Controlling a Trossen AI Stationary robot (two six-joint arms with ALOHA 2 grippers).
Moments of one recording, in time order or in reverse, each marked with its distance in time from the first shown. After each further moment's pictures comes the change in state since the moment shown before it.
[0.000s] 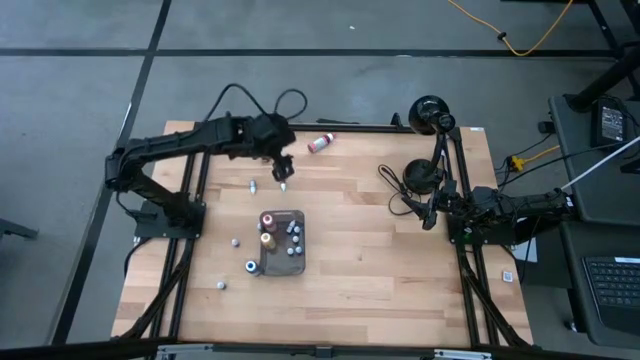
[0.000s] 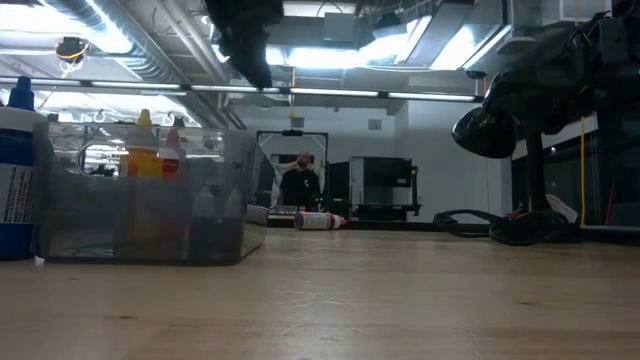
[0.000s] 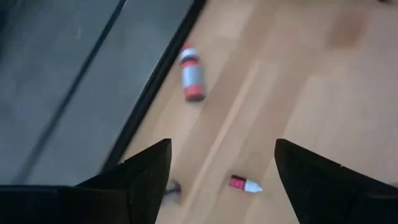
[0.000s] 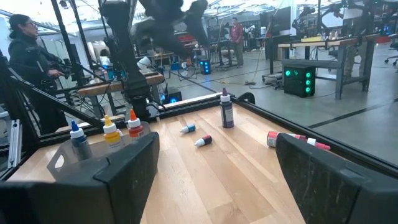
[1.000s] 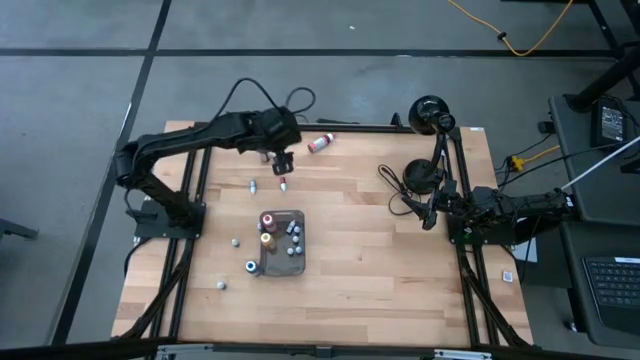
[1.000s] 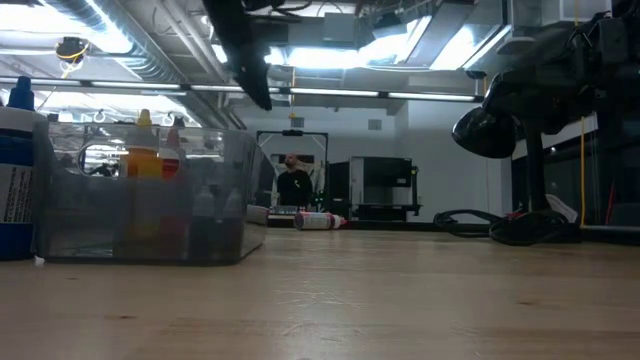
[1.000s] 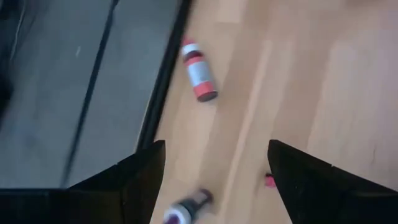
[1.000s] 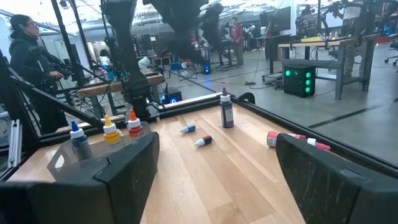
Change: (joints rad) left arm 0.085 0.080 0.000 0.043 0.016 0.273; right arm 0.000 0.000 0.000 0.000 0.000 0.000
